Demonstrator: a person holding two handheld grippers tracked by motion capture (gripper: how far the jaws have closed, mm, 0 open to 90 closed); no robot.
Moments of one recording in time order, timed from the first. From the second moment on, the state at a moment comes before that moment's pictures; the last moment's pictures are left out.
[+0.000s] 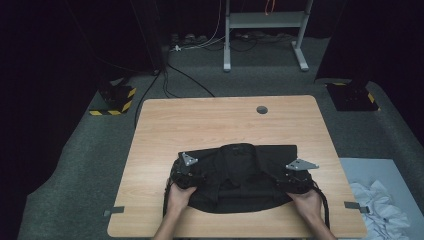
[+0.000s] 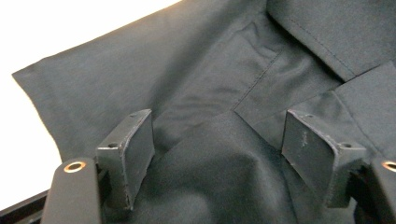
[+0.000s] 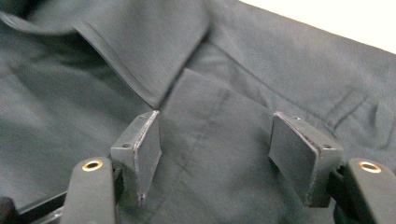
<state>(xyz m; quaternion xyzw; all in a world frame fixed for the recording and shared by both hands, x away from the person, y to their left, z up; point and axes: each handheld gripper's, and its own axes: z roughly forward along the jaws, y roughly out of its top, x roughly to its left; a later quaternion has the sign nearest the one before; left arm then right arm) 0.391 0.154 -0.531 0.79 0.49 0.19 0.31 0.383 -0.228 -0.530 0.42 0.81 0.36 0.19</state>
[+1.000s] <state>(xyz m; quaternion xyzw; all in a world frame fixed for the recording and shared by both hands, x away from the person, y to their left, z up) 0.405 0.140 -0.512 0.78 0.50 0.16 0.35 0.375 -0.229 -0.493 0.39 0.79 0.44 0.18</state>
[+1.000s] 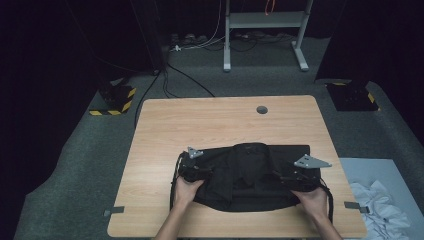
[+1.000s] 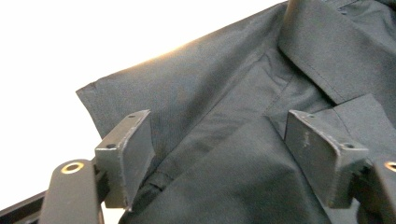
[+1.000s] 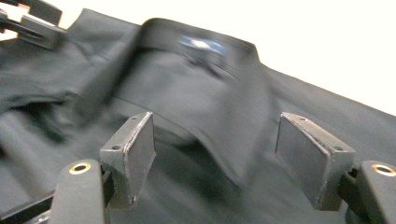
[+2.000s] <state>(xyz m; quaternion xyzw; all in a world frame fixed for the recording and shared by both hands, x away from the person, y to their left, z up) 0.423 0.100 -0.532 0.80 0.47 0.15 0.33 0.387 -0.188 -0.534 0.35 0.85 0.35 0.16</state>
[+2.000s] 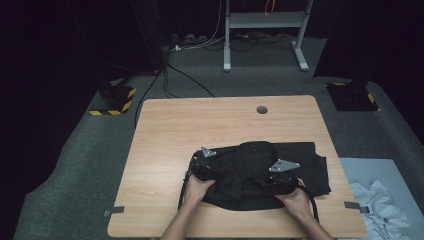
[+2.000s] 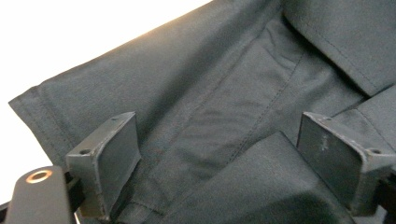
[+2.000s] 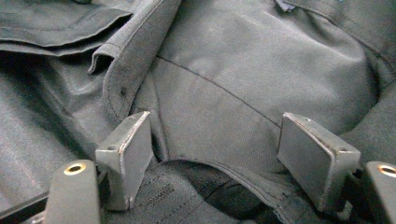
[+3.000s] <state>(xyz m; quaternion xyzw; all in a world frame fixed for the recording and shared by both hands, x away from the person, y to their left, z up) 0.435 0.097 -0.535 0.79 0.48 0.18 0.33 0.385 -0.142 -0.534 0.31 0.87 0.35 0.16</state>
